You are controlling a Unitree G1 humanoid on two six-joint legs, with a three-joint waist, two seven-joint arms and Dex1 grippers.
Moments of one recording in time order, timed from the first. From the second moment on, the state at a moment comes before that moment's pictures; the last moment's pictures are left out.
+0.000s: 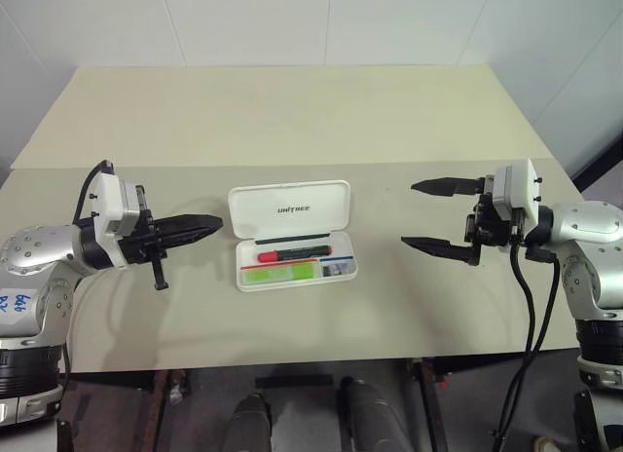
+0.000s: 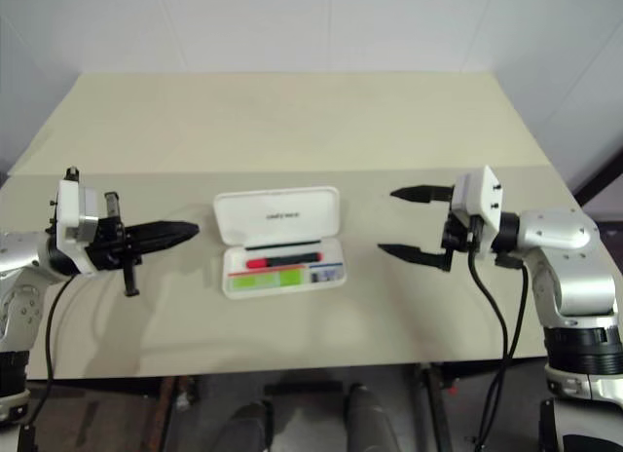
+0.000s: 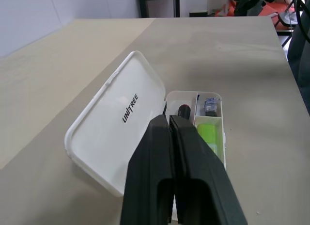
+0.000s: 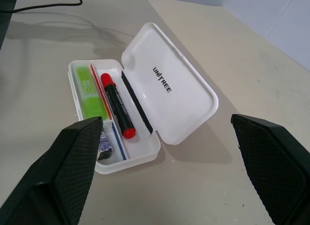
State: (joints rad) left arm -0.33 0.81 0.27 -0.06 -0.57 0.24 -1.14; right arm -0.50 -0.75 -0.14 -0.04 0.45 0.19 1.27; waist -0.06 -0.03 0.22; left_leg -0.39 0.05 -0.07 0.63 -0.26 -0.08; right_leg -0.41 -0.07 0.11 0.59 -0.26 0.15
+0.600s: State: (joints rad) left arm -0.54 0.67 0.15 0.27 -0.37 0.30 -0.81; right arm -0.45 -0.74 -0.13 -0.08 0.45 0.18 1.20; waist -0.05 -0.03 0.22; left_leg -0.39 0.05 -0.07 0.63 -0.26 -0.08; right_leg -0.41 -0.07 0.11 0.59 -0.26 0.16
